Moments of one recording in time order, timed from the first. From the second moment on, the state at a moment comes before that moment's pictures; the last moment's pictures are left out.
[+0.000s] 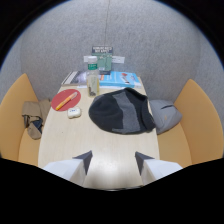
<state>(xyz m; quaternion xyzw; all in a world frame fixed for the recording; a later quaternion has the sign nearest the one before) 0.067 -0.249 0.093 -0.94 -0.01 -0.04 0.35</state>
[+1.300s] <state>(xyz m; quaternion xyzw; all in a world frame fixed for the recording) -0.100 -0.076 0.017 -0.92 -0.06 0.00 0.38</state>
